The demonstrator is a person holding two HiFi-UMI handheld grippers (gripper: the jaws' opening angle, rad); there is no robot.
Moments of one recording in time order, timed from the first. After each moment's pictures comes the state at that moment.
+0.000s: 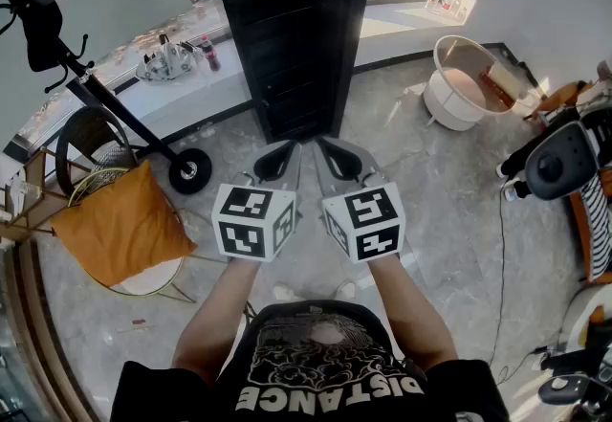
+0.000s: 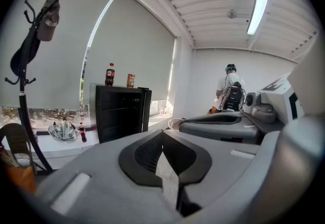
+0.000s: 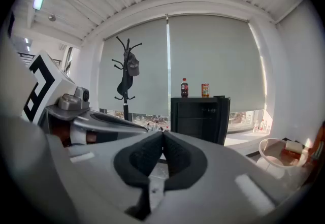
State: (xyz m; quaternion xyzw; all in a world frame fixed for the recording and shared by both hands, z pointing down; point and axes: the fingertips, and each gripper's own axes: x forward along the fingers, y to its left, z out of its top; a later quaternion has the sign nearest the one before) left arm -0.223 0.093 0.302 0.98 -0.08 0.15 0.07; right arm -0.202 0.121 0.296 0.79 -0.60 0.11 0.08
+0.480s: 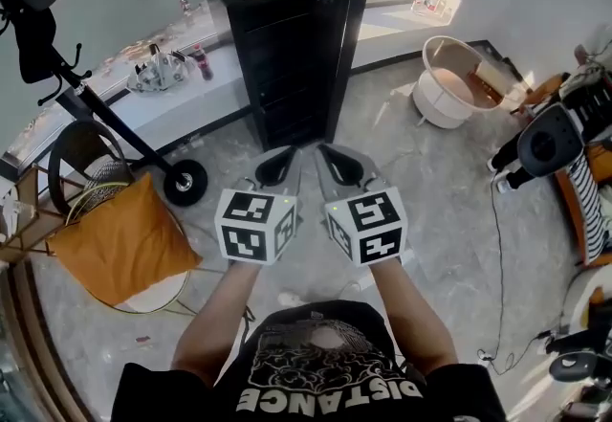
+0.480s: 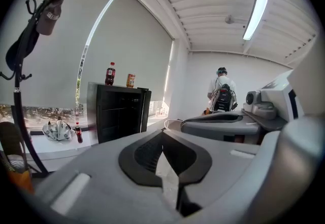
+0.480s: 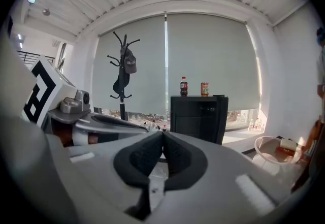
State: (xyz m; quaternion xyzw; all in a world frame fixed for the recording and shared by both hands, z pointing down) left arm -0.248 0.059 0.304 0.98 -0.04 0.15 0.08; right arm -0.229 0.091 0.295 0.81 -0.57 0.12 0.08
